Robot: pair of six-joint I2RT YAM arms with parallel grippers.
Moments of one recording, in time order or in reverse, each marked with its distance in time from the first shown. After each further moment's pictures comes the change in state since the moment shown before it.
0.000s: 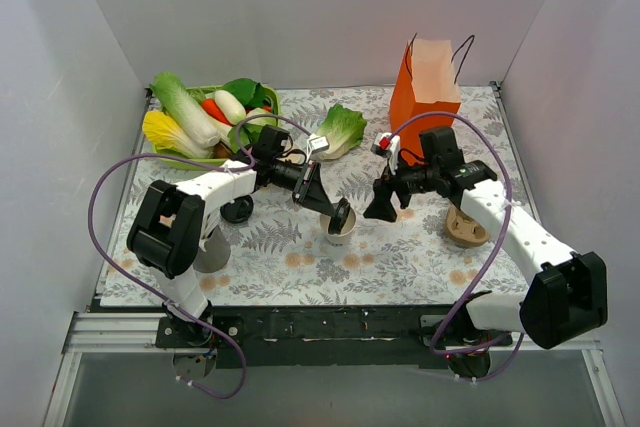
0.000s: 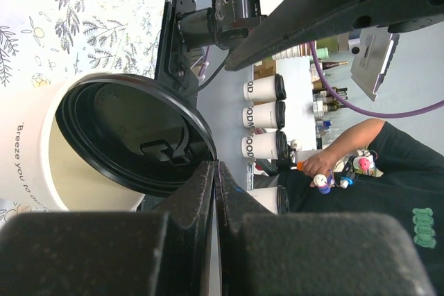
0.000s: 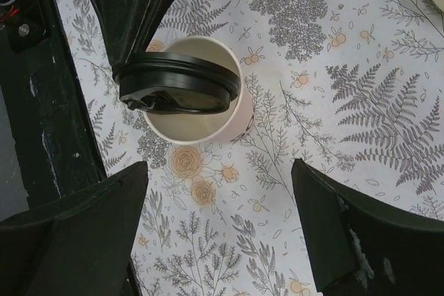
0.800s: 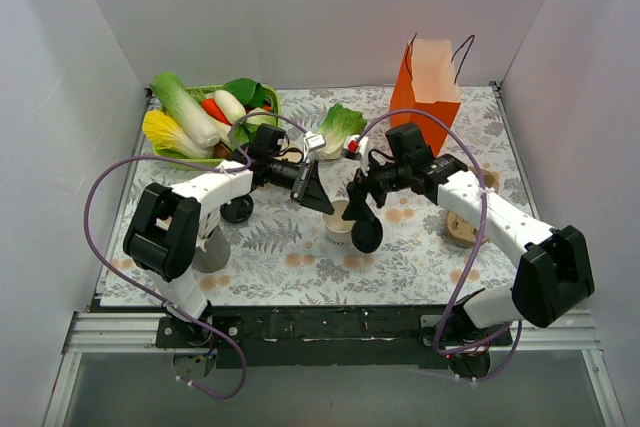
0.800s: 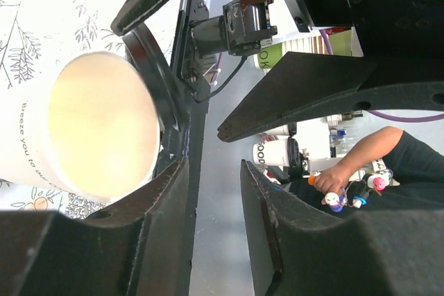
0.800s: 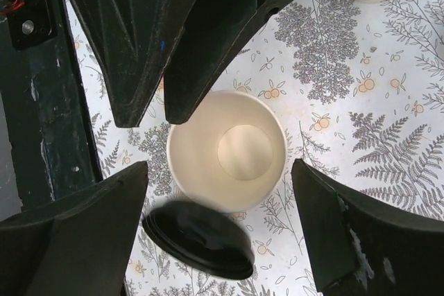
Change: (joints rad) left arm 0.017 -0.021 -0.010 -0.003 -0.037 0.016; right arm 0.178 0.131 0.095 0.066 0.081 0.035
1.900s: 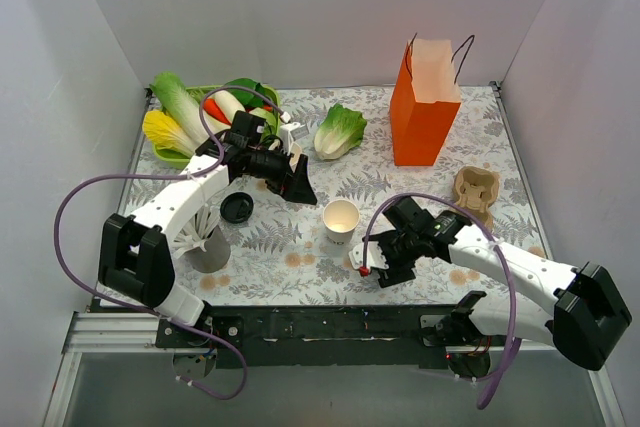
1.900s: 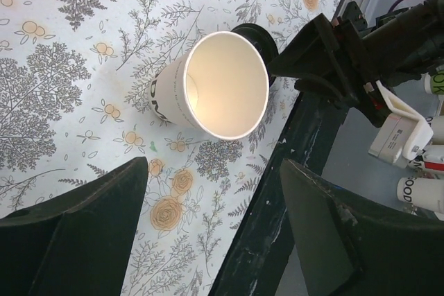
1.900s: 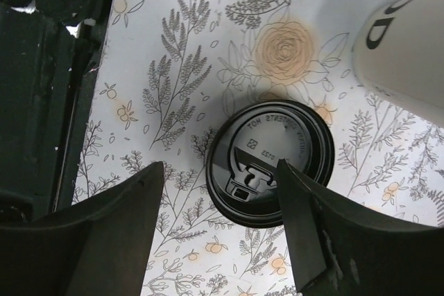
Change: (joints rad) left arm 0.051 -0.195 0.114 -0.427 -0.484 0.403; right arm 0.229 -0.272 -0.409 -0.243 0.297 -0.745
